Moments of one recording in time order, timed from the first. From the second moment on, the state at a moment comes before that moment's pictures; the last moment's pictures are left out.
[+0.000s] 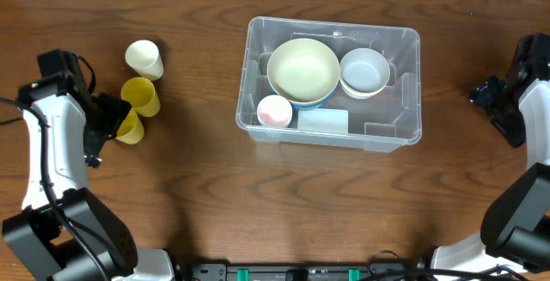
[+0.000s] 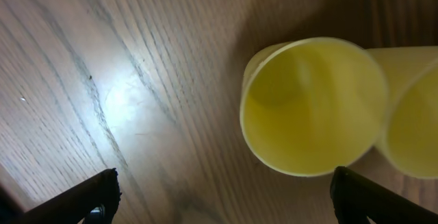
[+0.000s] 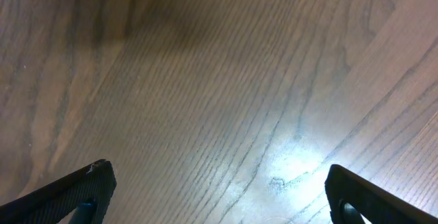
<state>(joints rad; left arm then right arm) 0.40 1.64 1.29 -1.10 -0.06 -0.77 -0.38 1.75 1.37 -0.98 0.22 0.62</state>
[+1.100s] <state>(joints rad) 0.40 1.64 1.14 -1.03 -0.06 -0.83 -0.38 1.75 1.37 -0.98 0.22 0.62</state>
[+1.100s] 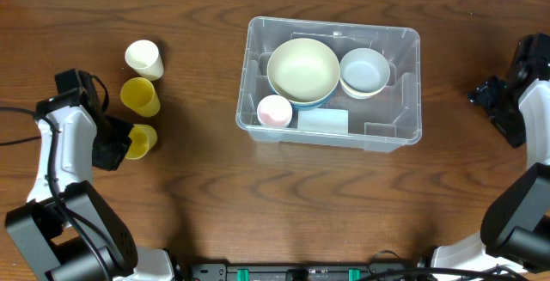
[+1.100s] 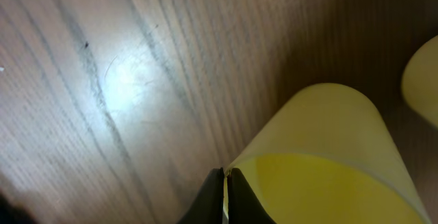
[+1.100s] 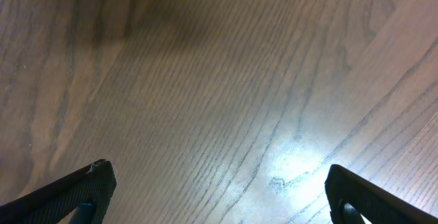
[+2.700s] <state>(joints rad) 0.31 1.64 1.14 -0.93 0.17 -0.57 -0.38 1.75 1.37 -0.98 0.22 0.62</state>
